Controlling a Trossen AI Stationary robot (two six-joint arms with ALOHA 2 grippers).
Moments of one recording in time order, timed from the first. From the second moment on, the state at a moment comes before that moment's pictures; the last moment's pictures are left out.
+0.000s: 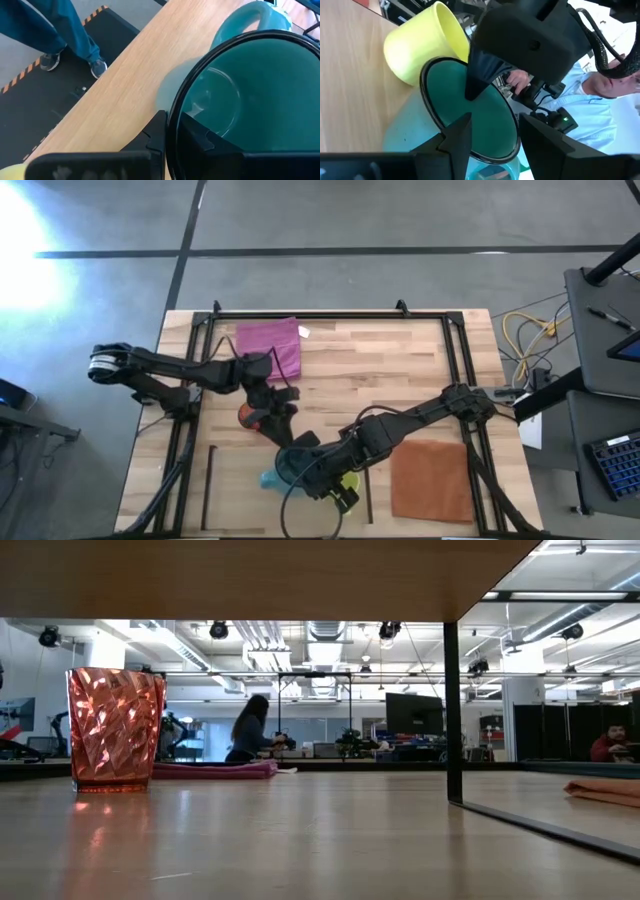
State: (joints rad) left arm -0.01 1.32 0.84 0.30 1.02 -0.91; right arm 0.42 2.19 2.35 -1.05 -0.06 -0.25
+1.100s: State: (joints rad) left arm 0.06 1.15 0.82 -0.21 0.49 -0.49; right arm 0.42 2.19 2.35 -1.07 -0.05 -0.20
